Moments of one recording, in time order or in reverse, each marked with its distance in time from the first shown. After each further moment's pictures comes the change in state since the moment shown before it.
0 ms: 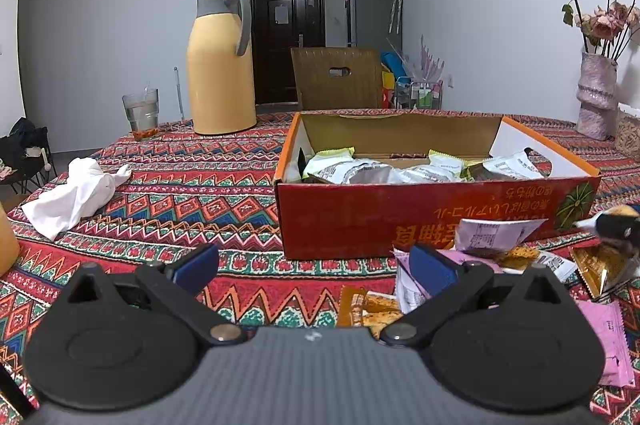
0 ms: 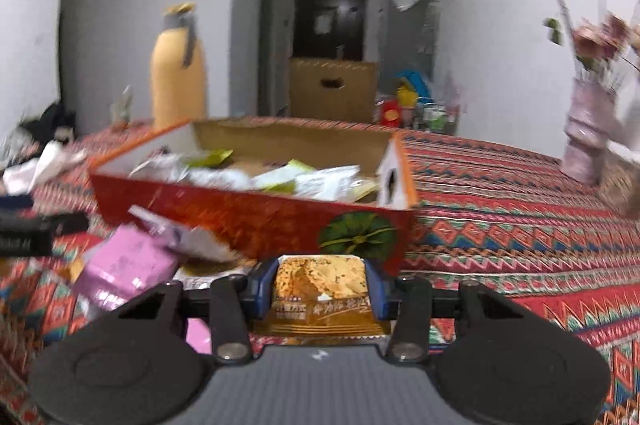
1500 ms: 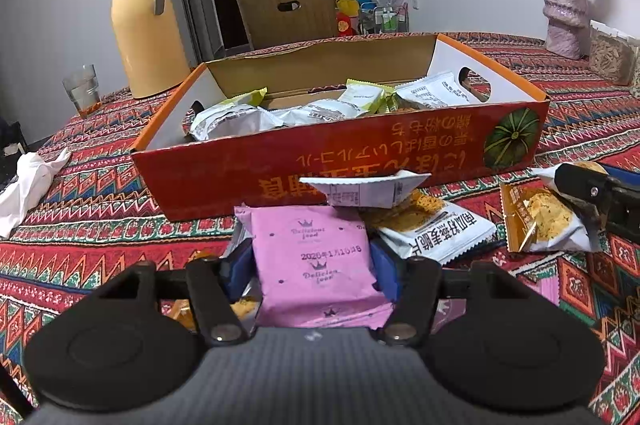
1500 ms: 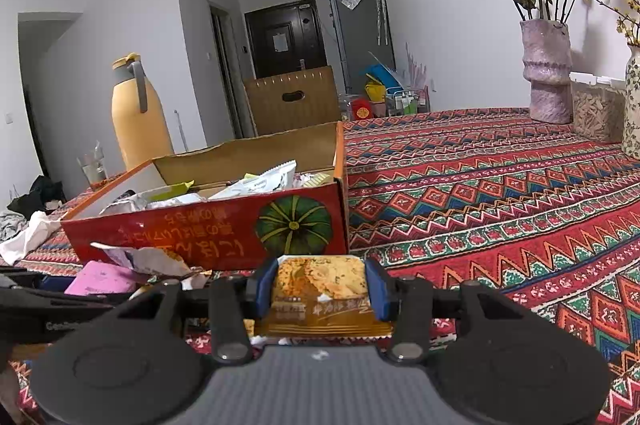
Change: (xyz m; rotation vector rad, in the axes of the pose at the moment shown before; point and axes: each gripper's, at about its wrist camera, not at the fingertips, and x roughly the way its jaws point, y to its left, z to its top) left arm 0.019 -0.095 0.004 0.127 0.217 -0.040; right arm 0.004 -0.043 -0.024 0.195 -0.033 0.015
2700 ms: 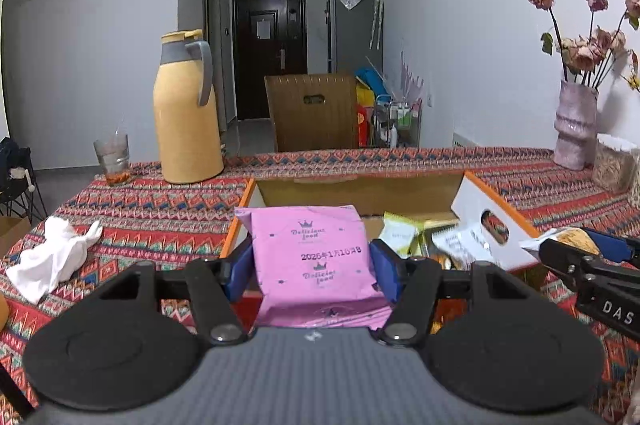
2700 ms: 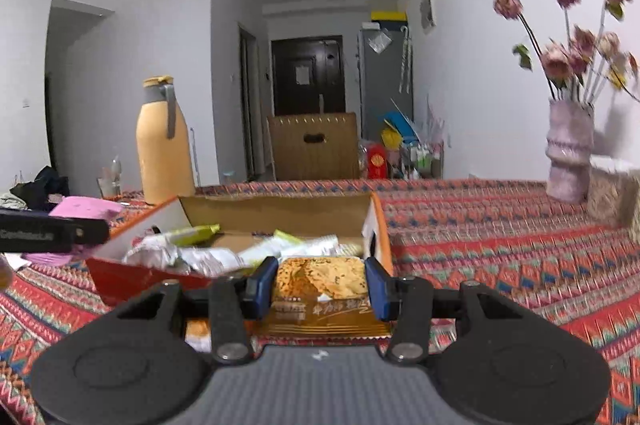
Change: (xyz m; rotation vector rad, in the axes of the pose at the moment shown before) left arm -0.045 0.056 0.060 -0.111 -0.265 -0.004; right arm -0.008 0.054 0.050 -0.150 -0.126 0.009
